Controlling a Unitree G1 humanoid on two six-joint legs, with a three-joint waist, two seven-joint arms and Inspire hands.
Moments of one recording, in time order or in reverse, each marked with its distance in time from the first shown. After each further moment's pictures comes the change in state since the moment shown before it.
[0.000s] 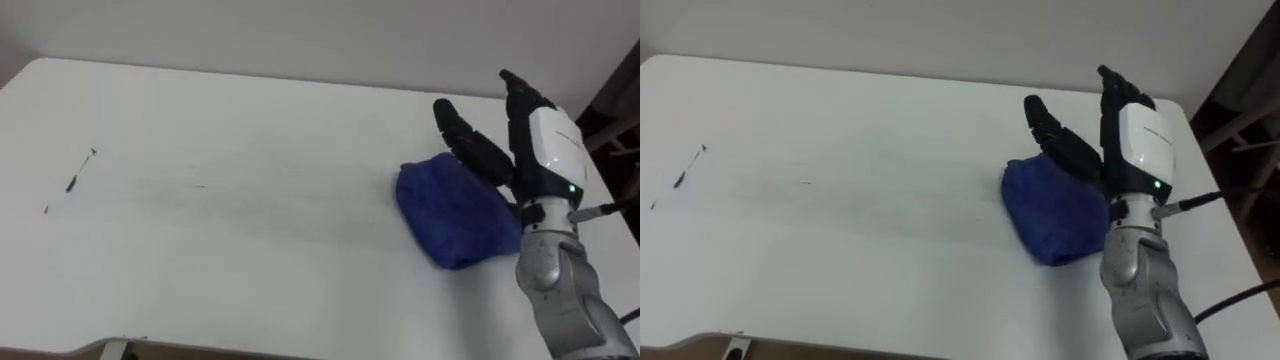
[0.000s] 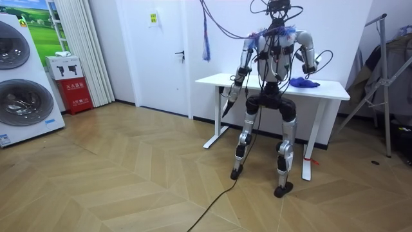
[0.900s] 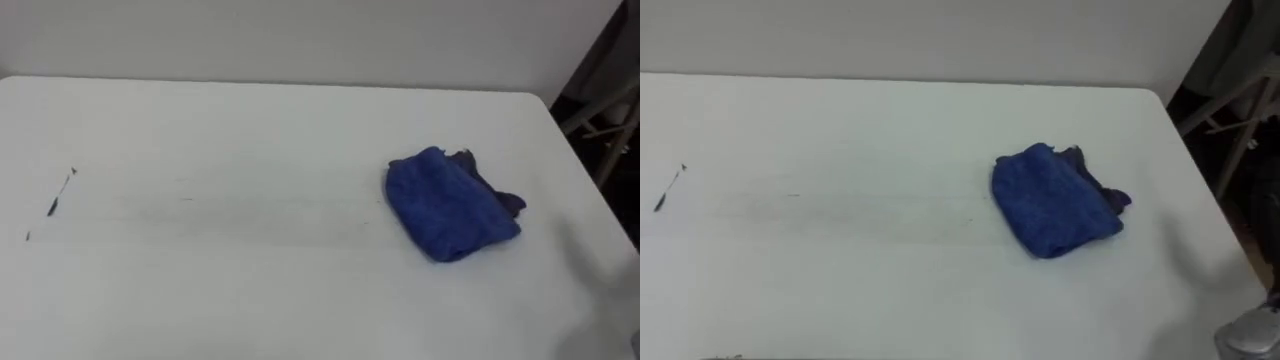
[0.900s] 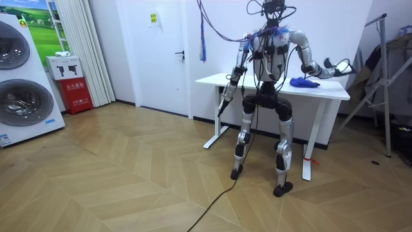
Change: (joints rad) left arm 0.064 0.010 0.123 -0.023 0.019 0.048 -0.003; right arm 0.109 -0.093 -0.471 0.424 0.477 0.026 -0.235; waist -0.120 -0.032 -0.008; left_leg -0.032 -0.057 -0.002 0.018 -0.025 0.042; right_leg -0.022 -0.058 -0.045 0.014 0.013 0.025
